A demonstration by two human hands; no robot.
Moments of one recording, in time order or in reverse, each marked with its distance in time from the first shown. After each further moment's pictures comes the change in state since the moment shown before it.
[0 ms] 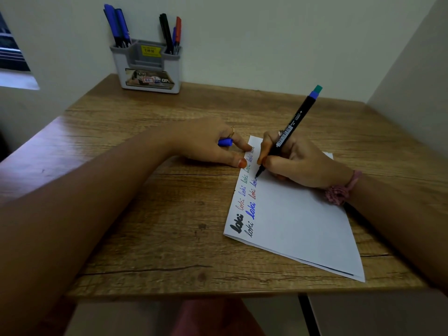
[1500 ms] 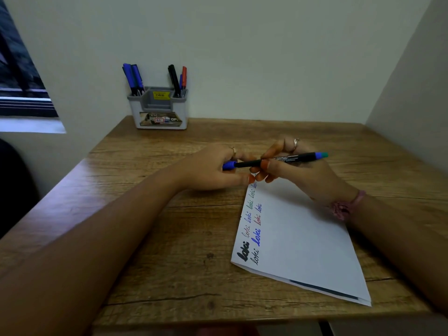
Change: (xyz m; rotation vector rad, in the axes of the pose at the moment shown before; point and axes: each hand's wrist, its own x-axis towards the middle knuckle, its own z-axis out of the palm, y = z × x) left_hand -0.007 0.004 -0.003 -0.123 0.224 0.102; right_hand 0.005 -0.017 -0.005 0.197 0.267 -0.078
